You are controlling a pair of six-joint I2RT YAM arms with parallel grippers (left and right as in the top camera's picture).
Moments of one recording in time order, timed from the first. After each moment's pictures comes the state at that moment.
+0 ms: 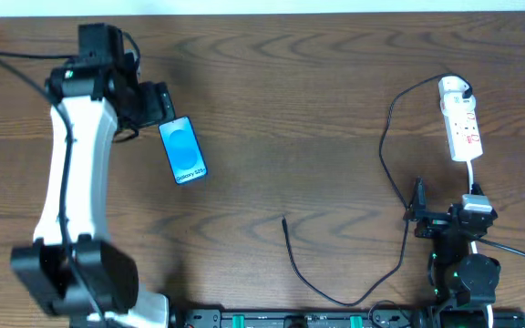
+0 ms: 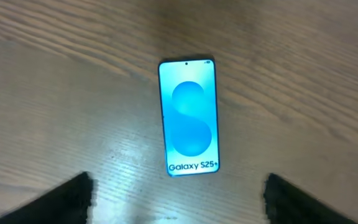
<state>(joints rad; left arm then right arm) 0.08 1.70 1.61 -1.16 0.04 -0.20 0.01 0.01 0.01 -0.06 0.11 0.04</state>
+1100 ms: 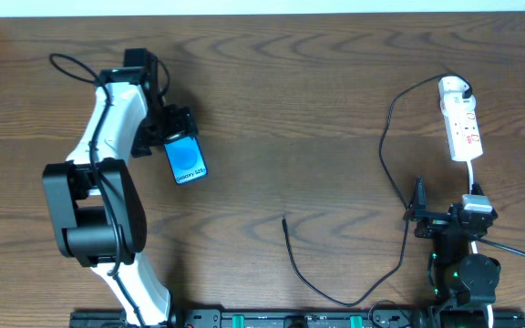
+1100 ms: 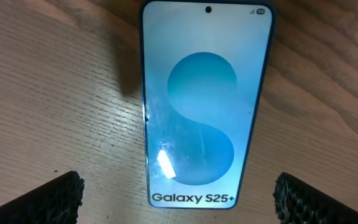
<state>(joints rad) 0.04 1.98 1.51 -1.05 0.05 -0.33 0.01 0.01 0.01 -0.06 0.11 0.04</state>
